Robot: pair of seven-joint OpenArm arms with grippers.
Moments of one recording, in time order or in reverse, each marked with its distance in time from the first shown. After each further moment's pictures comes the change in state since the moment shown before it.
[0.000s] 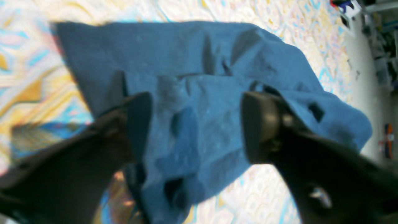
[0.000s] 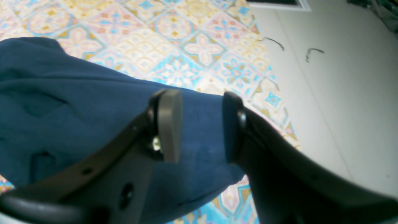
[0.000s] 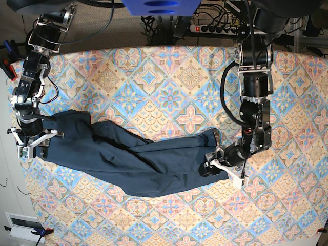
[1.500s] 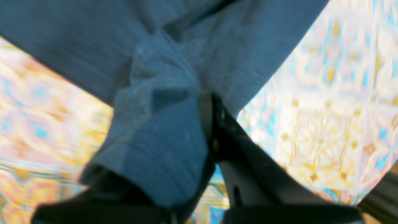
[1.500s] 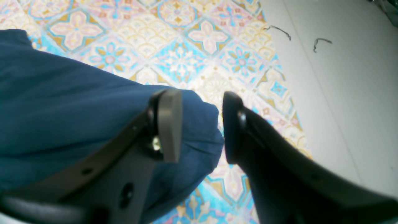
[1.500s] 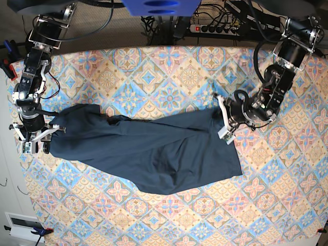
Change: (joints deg) left arm 17.1 -27.9 36.0 34.9 -0.1 -0.3 5.5; right arm -2.4 0.0 -0.3 0.0 0.0 0.2 0.2
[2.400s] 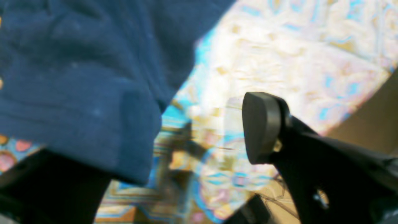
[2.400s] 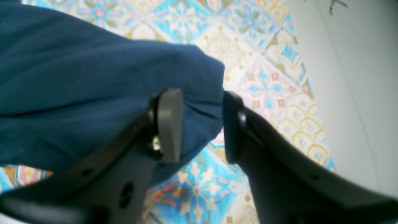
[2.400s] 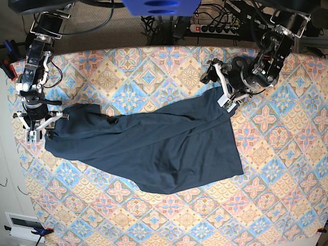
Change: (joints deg) left arm 22.2 1.8 -14.0 14.1 -0.7 0.0 -0.1; right arm -4.7 -0.1 -0.1 0.0 0.2 -0.1 -0.1
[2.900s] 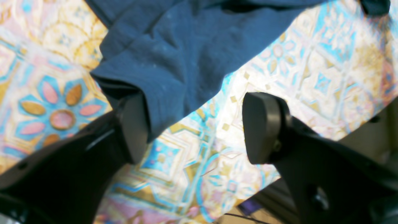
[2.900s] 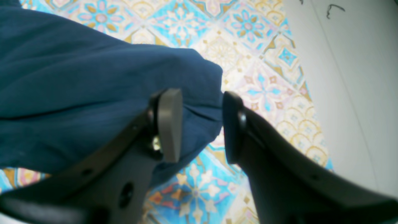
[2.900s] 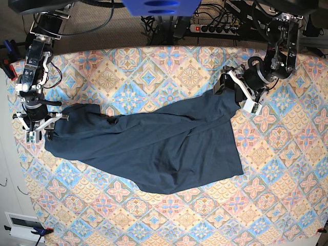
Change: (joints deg) left arm 7.2 6.3 -18.6 1.4 -7.2 0.0 0.0; right arm 0.0 0.1 0.0 0.0 0.1 0.0 0.1
